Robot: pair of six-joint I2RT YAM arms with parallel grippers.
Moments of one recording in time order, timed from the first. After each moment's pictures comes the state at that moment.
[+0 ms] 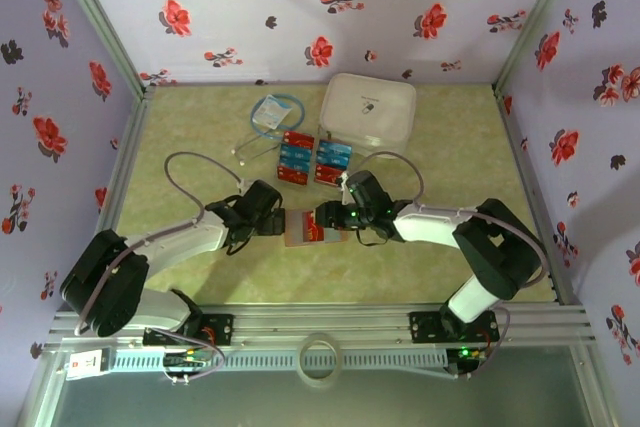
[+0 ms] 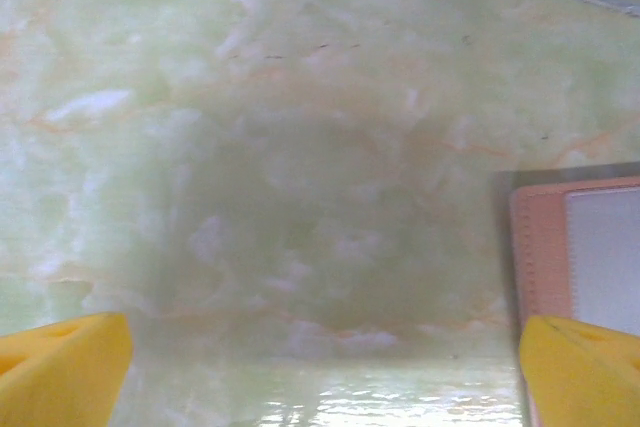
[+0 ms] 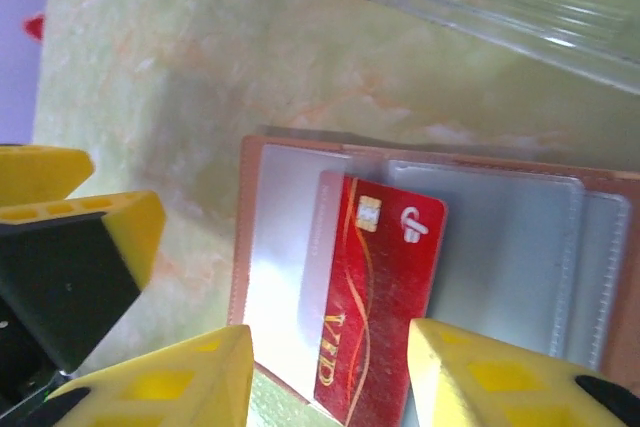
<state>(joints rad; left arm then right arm) -0.73 1.37 0.69 -0.45 -0.34 -0.62 0.74 1.58 0.72 0.09 -0.35 0.72</state>
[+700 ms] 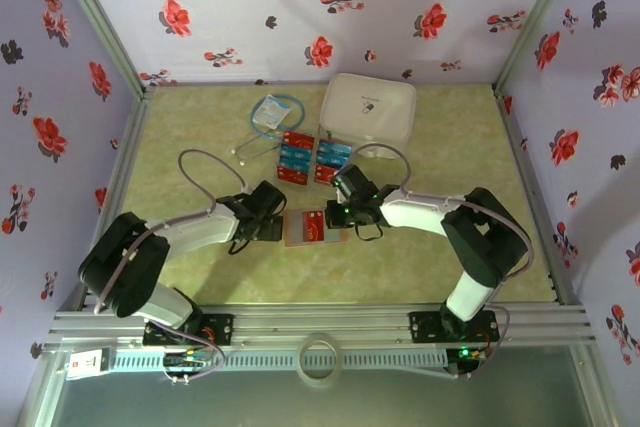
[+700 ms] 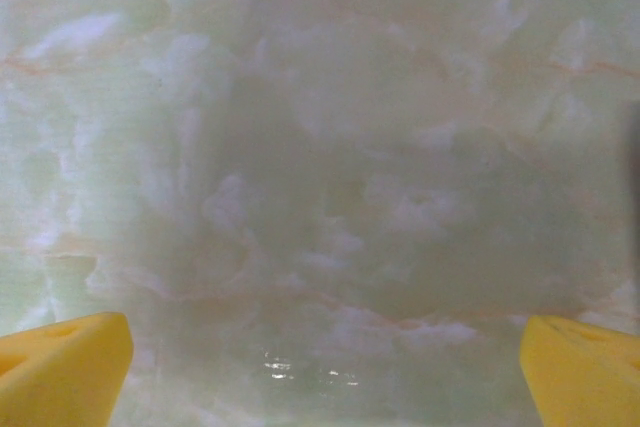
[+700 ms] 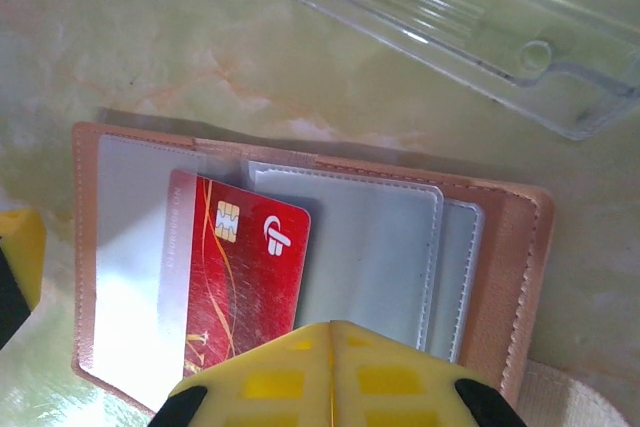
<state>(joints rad) -0.72 1.50 0.73 -0.51 -0.34 -0.59 0.76 1.69 0.89 -0.21 -0.20 0.61</state>
